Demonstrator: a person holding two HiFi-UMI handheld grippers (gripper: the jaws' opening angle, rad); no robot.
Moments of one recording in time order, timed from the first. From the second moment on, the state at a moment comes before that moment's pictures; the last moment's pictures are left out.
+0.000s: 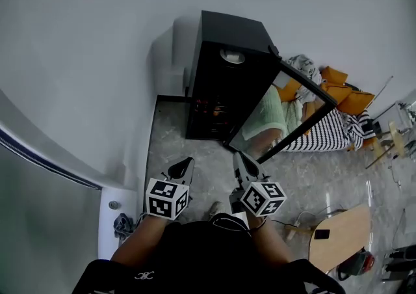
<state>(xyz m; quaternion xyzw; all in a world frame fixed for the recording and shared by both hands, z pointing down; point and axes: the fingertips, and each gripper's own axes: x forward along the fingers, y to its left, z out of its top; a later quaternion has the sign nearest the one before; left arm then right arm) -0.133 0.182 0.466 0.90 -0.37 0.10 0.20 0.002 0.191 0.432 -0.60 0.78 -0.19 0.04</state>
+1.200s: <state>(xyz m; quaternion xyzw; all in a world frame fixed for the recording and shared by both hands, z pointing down) -0.097 0.058 0.476 0.90 -0.39 0.11 0.18 0.056 0.049 0.448 -0.60 0.77 -0.22 0.07</state>
